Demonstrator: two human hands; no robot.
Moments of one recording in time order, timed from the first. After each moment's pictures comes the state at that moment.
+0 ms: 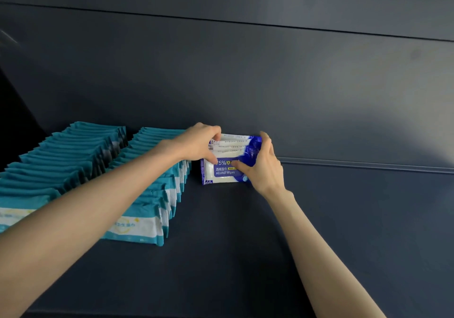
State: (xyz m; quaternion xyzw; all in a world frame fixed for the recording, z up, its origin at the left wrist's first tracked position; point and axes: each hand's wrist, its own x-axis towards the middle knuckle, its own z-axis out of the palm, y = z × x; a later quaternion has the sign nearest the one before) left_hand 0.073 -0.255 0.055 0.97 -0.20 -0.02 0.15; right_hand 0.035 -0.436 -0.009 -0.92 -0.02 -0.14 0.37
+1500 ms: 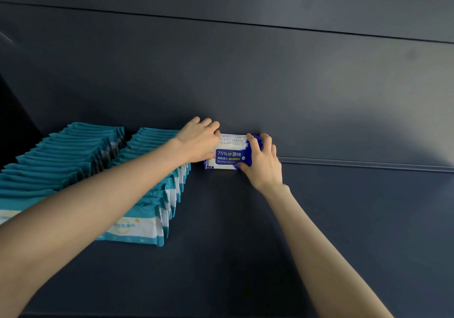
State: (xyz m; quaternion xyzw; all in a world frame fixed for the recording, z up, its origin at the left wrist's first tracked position) left_hand 0.080 -0.260 0.051 0.91 -0.30 0.15 -0.24; right_hand 0.048 -0.438 -0.014 -0.97 -0.03 -0.16 0.18
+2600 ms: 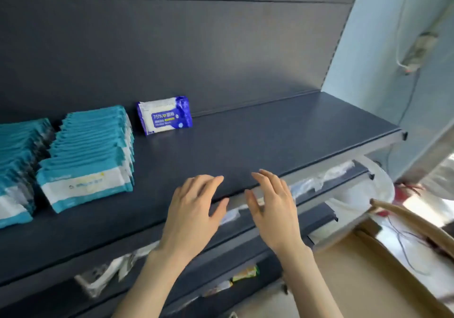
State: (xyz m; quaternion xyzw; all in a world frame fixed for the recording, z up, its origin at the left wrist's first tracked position) left_hand -0.203 -0.277 -0.027 0.86 -0.38 0.20 0.28; right_hand -0.273 -0.434 -0.048 -0.91 0.13 -0.34 0.19
